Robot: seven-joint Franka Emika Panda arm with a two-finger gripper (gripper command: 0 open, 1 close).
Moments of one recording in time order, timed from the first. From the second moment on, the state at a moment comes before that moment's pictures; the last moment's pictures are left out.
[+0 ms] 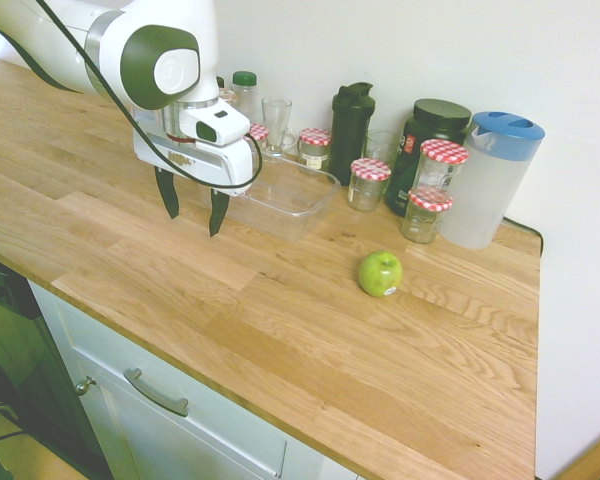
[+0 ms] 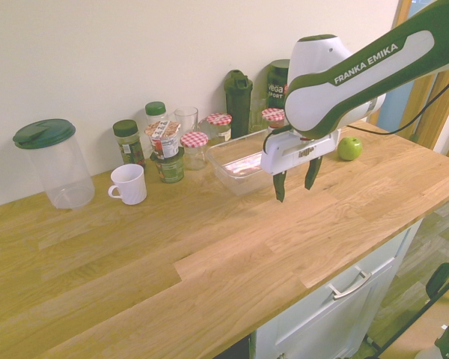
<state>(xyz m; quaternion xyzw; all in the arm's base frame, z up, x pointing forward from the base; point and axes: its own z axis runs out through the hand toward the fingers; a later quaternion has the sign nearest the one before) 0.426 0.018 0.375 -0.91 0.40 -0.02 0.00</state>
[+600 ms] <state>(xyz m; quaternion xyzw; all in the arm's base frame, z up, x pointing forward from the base) 0.448 -0.095 0.468 -0.96 0.29 -0.03 0.01</state>
